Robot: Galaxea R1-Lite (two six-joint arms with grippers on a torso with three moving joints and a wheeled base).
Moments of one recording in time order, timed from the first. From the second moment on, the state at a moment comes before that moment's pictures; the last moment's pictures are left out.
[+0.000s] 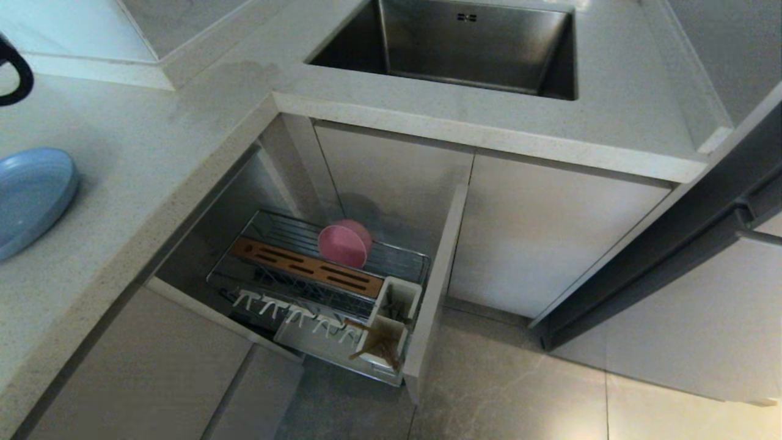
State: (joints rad) left arm 0.17 1.54 -1.85 0.40 0.40 -0.44; right arm 0.00 0.00 0.00 0.00 0.00 0.03
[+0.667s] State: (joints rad) left arm 0.17 1.75 -1.90 0.41 0.49 -0.50; right arm 0.00 0.00 0.00 0.00 0.00 0.03
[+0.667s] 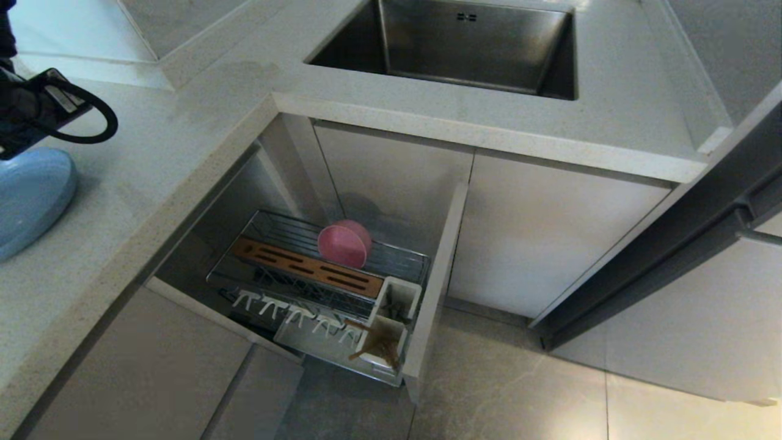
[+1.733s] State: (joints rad) left arm 0.16 1.80 -1.90 0.41 0.50 -0.52; right arm 0.00 0.00 0.00 0.00 0.00 0.03
